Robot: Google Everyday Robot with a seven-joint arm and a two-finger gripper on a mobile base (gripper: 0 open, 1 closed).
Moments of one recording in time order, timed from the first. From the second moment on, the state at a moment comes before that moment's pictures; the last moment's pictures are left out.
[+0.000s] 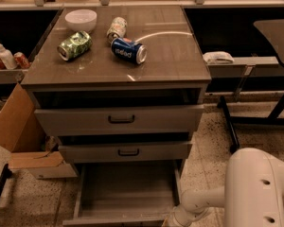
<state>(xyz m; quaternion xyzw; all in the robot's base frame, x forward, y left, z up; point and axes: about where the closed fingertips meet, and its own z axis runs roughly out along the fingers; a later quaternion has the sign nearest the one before) 0.349 -0.105 0.171 -0.60 0.75 0.27 0.06</state>
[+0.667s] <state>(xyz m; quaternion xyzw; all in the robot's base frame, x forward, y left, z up) 0.366 -0.091 0.149 -0.59 0.76 0.26 0.10</state>
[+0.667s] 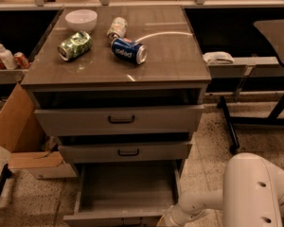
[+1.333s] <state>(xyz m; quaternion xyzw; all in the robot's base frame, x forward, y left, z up) 0.386 -0.081 0.141 -0.58 0.76 0.28 0.12</state>
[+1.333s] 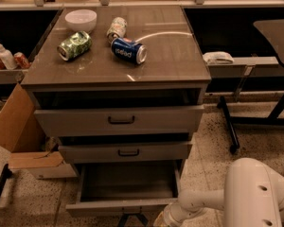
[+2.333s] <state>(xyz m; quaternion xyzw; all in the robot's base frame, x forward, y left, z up) 0.433 -0.078 0.118 -0.59 0.75 0.26 0.16</state>
